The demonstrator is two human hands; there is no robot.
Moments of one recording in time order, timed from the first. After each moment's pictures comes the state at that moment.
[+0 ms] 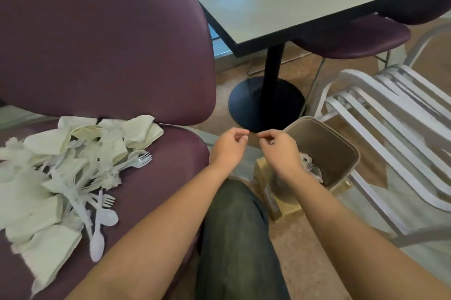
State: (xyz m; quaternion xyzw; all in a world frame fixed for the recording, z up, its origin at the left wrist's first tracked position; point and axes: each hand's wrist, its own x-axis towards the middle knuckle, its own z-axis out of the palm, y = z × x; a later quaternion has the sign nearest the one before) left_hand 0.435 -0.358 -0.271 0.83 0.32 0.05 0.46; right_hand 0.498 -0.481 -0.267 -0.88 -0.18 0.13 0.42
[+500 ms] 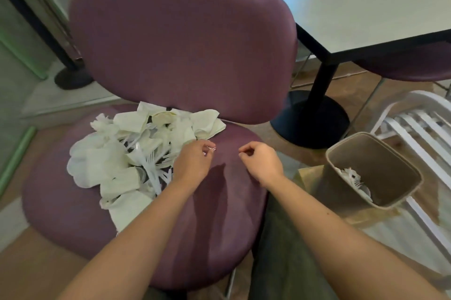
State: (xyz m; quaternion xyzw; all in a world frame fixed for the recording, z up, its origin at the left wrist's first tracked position) left_hand 0.253 -0.227 -0.255 0.85 0.43 0.13 0.29; right_hand 0.371 -0.355 -0.247 -0.88 -0.27 0.21 0.34
